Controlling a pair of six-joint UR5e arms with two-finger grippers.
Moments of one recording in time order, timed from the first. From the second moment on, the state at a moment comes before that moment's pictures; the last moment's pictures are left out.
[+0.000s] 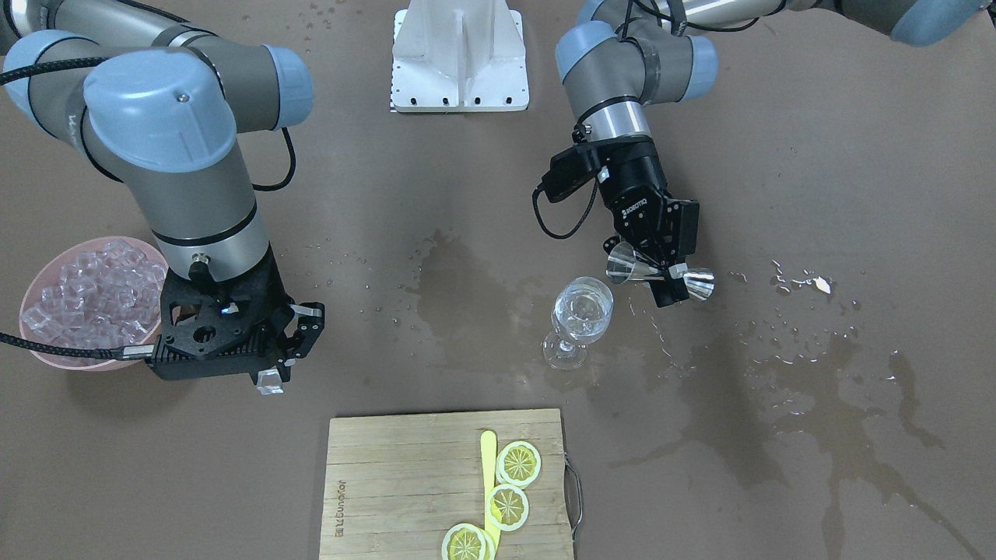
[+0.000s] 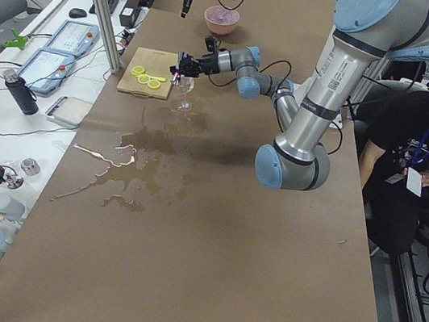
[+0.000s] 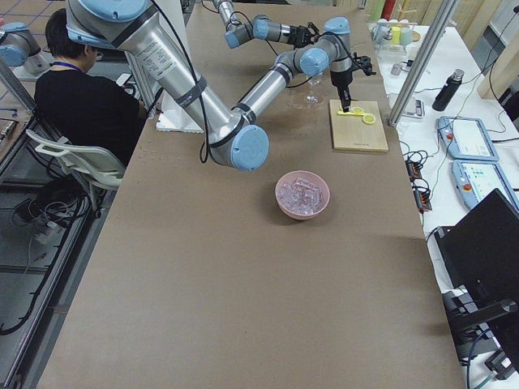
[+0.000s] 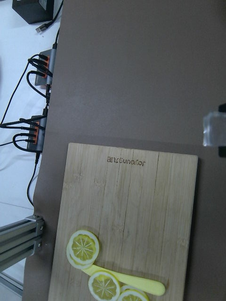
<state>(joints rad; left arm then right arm) -0.49 -2.01 -1.78 -1.93 -0.61 -0.21 0.92 -0.74 1.53 -1.64 1.88 0.78</state>
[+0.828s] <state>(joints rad) -0.82 -1.65 -1.76 -2.52 -1.16 -0.39 0.78 -0.58 1.51 -1.67 1.81 0.91</state>
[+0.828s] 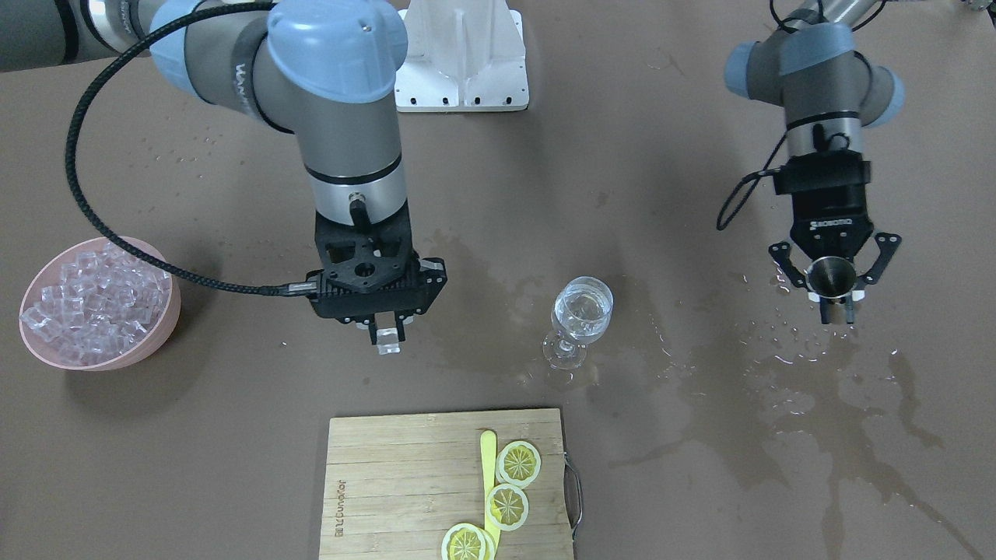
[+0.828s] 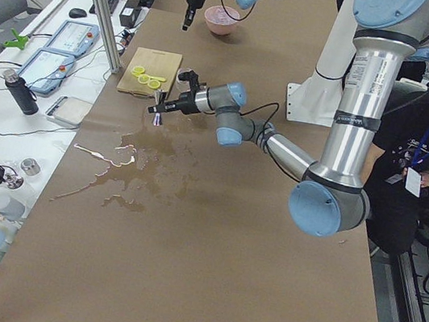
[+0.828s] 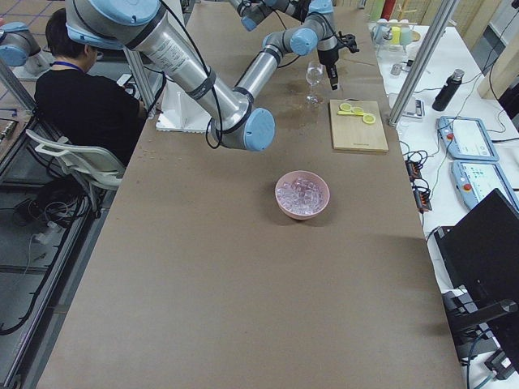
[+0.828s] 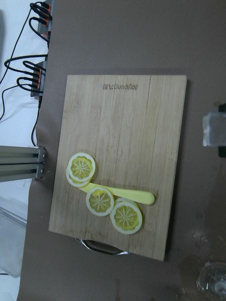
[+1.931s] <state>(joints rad) -1.16 -1.46 -1.21 -3.32 -1.49 -0.75 0.62 -0.37 1.26 -1.45 1.81 1.05</state>
